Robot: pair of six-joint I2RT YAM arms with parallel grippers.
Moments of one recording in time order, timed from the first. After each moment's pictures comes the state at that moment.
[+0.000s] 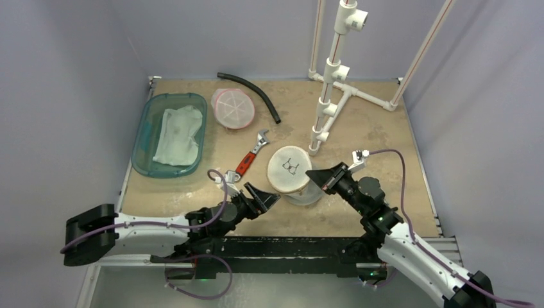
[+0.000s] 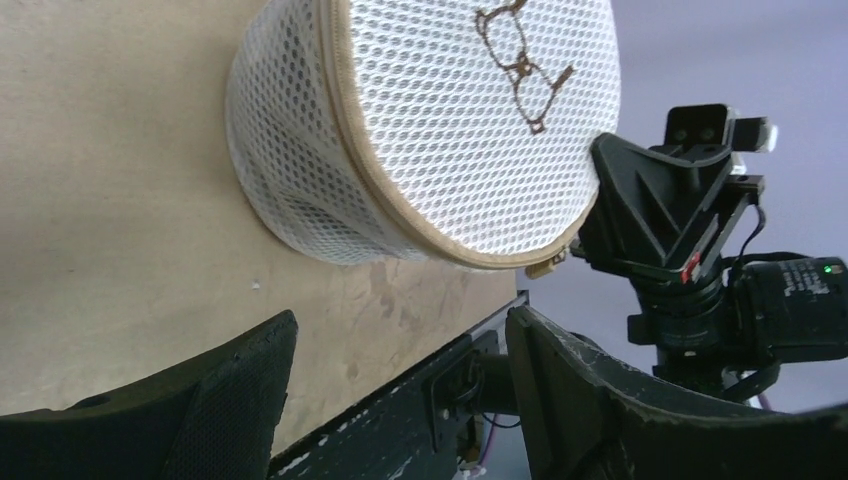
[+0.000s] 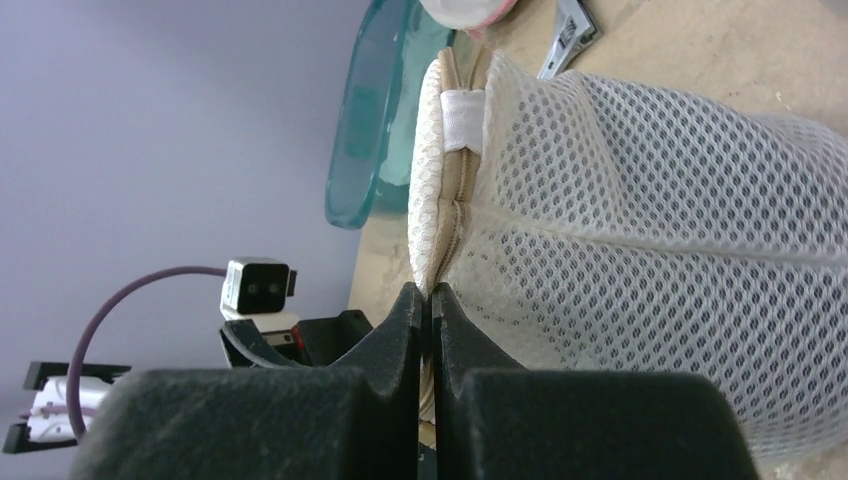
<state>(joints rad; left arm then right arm) -1.26 0.95 0.18 0.50 -0.52 -1.32 0.61 0.56 0.23 0.20 -0.08 1.08</state>
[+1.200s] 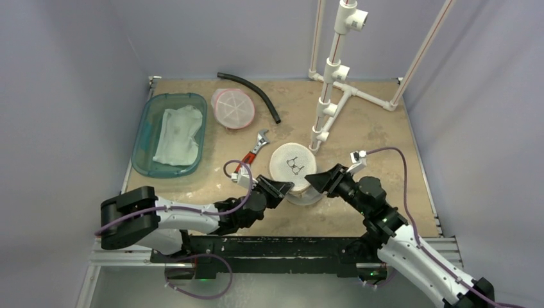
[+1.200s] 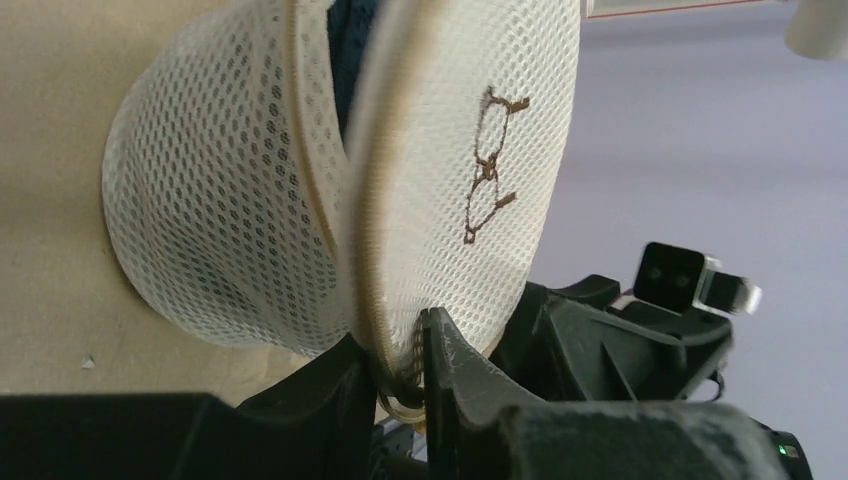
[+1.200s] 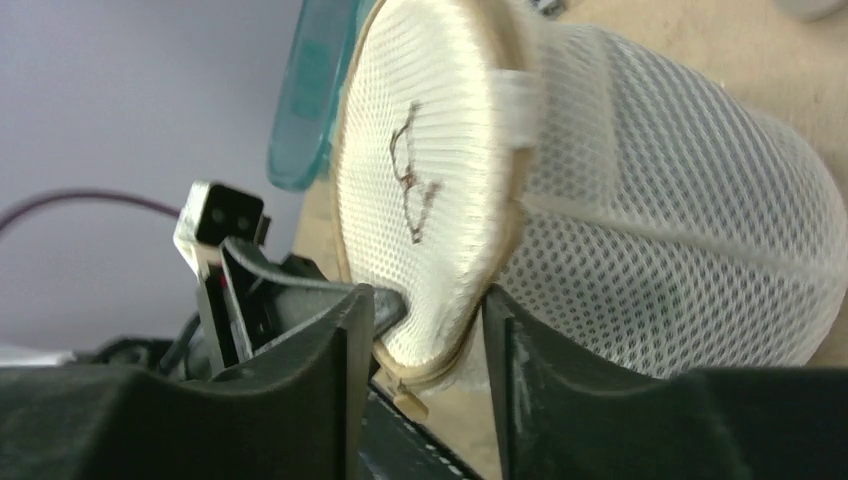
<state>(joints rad) -1.27 1.37 0.46 0.58 -0.66 -1.57 0.61 0.47 0.23 0.03 -0.08 1.00</state>
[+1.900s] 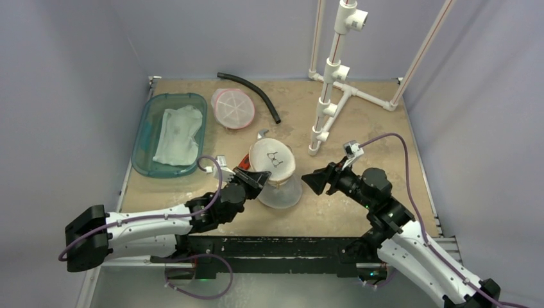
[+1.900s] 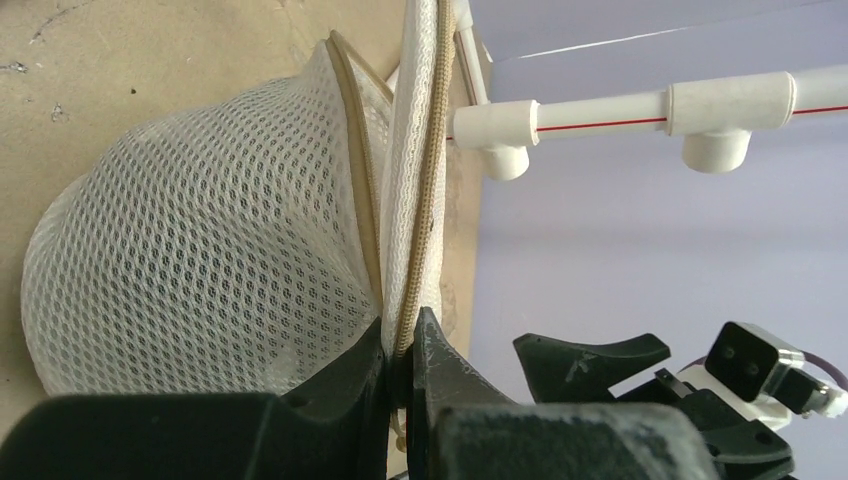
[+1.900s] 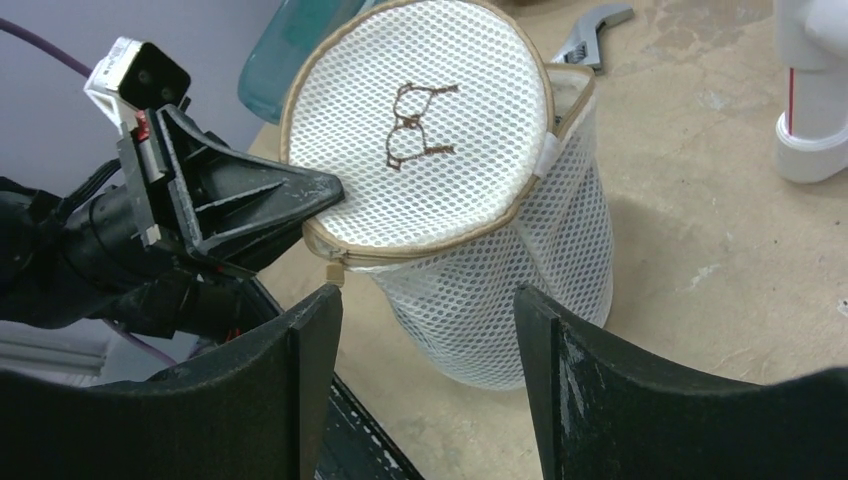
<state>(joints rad) -1.17 1.01 0.44 0.25 -0.72 -1.48 0.61 0.54 0.44 -0.09 -0.21 0.58</state>
